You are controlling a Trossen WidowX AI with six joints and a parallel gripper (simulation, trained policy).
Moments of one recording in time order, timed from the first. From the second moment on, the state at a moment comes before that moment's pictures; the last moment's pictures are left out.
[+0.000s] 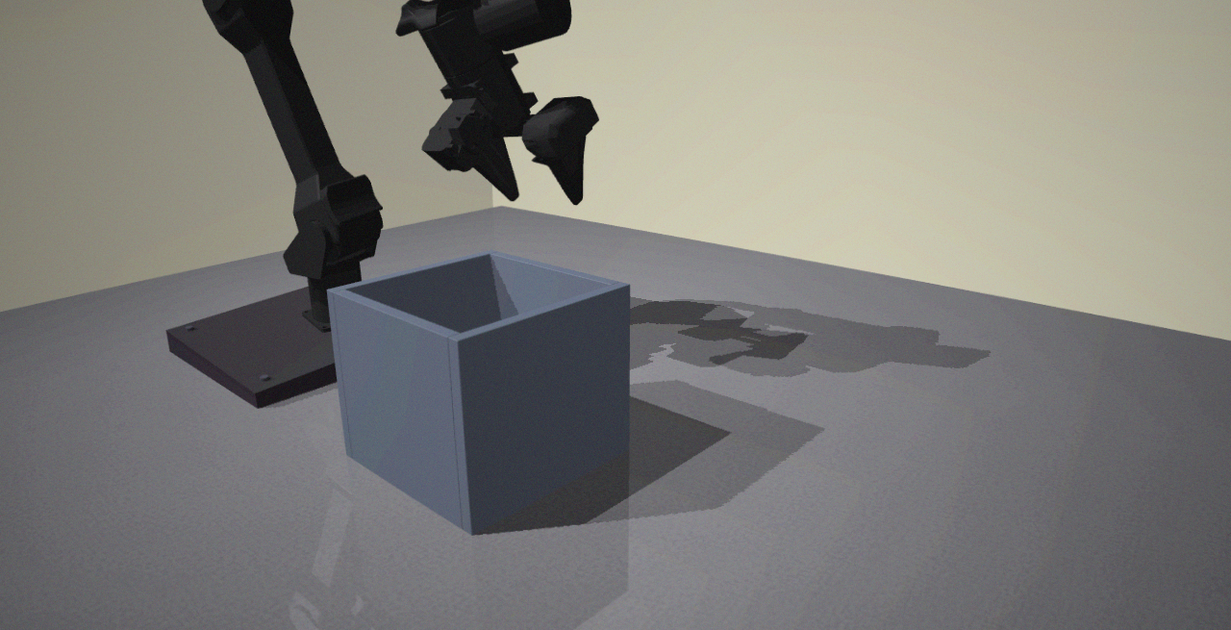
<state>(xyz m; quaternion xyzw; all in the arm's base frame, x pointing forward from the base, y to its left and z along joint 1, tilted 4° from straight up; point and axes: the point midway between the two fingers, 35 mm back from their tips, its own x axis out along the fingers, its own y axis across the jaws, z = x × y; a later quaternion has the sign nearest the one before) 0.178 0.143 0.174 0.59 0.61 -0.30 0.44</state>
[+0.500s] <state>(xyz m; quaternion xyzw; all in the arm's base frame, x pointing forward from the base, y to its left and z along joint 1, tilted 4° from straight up) 0.142 0.142 0.133 0.49 0.65 -0.36 0.46</state>
